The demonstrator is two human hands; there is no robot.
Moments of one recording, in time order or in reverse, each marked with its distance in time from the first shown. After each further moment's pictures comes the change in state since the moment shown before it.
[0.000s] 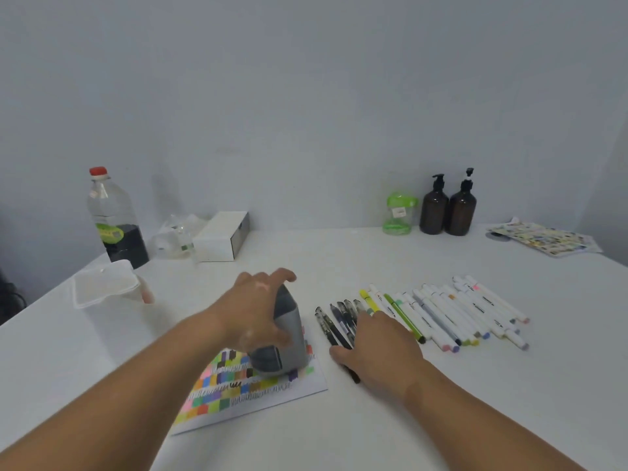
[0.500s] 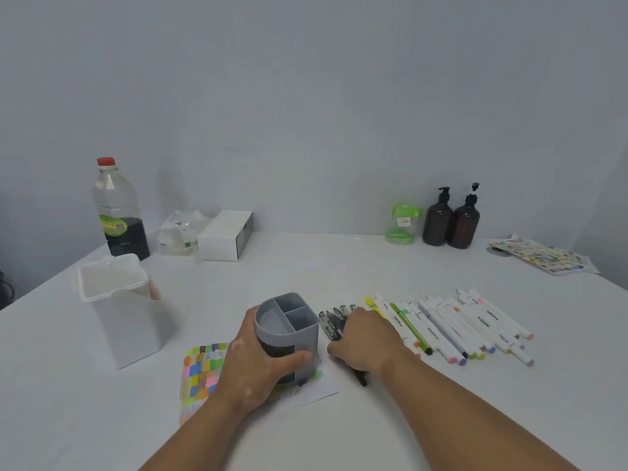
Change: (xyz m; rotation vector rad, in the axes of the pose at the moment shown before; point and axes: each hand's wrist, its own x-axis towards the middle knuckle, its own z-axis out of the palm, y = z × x) left_hand -0.029 -0.020 0.099 -0.931 0.476 -0.112; right_hand 0.035 -0.031 0.004 0.026 -0.077 0.066
